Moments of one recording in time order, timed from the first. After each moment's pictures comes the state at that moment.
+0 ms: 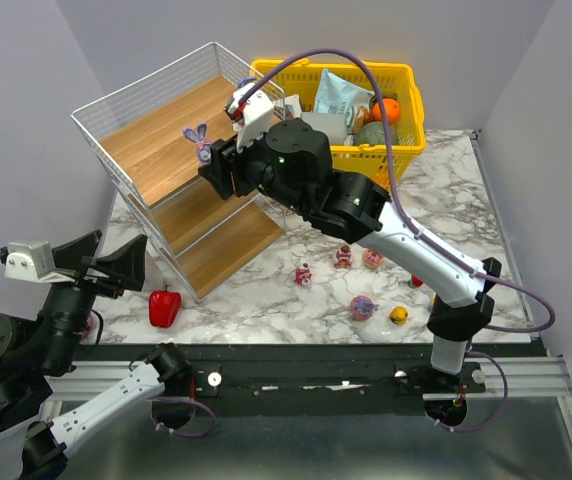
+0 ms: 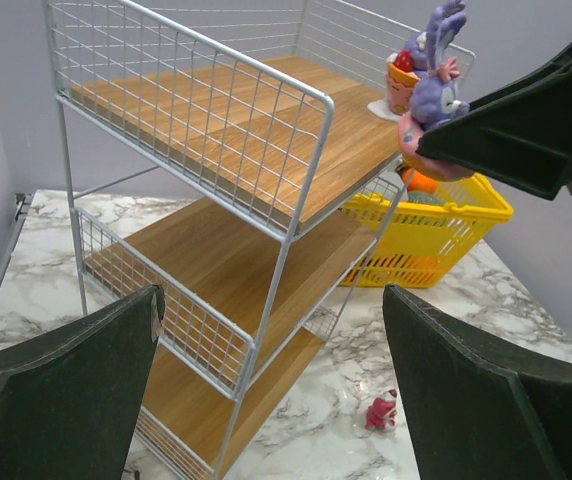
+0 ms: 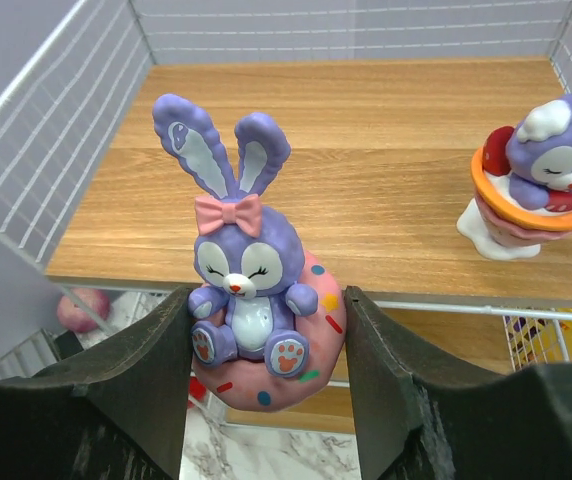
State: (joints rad) left arm -0.83 0.32 1.24 -0.71 -0.59 -0.15; right arm 1.15 1.85 2.31 -0.54 0.29 0.09
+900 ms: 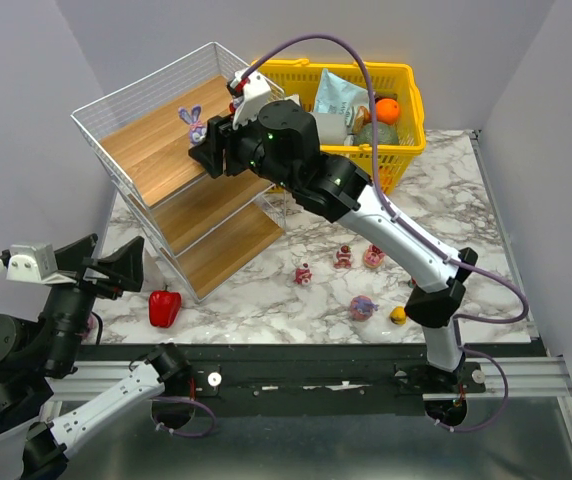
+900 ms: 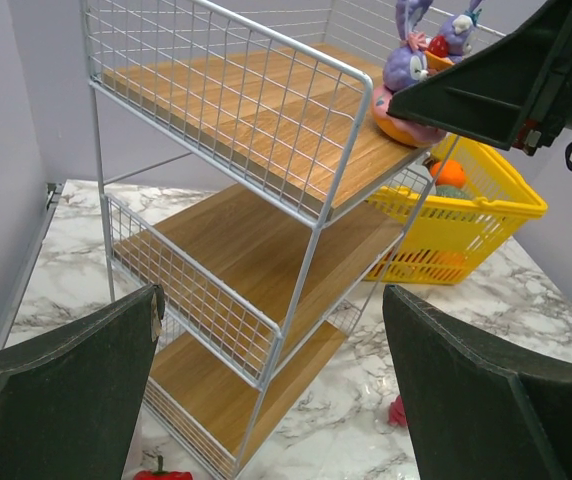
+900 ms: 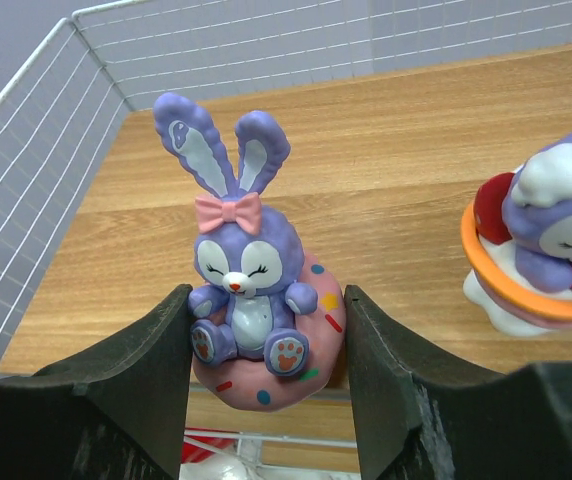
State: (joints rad) left arm -0.83 0.30 1.23 -0.74 -0.64 -0.13; right arm 1.05 1.99 2.42 -0.50 0.17 0.23
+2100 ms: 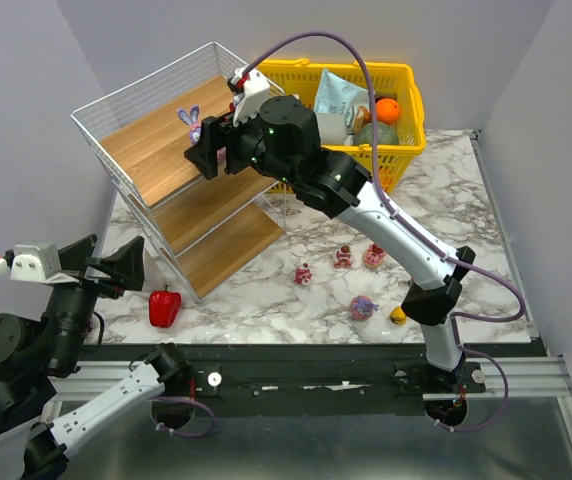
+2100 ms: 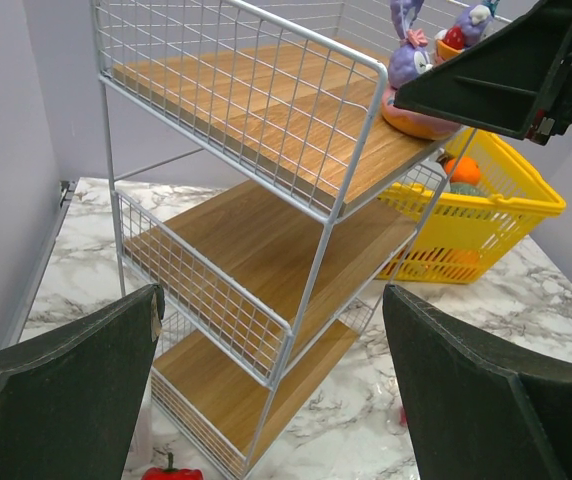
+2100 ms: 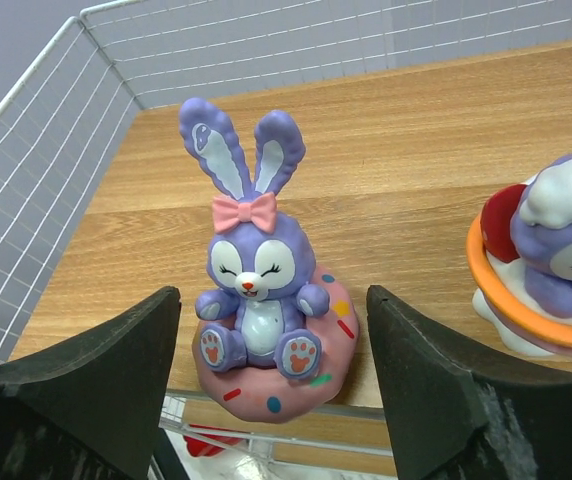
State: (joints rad) left arm -0.83 0.30 1.21 -0.73 -0.66 -0.12; right arm 1.03 2.02 2.47 -0.52 0.10 0.27
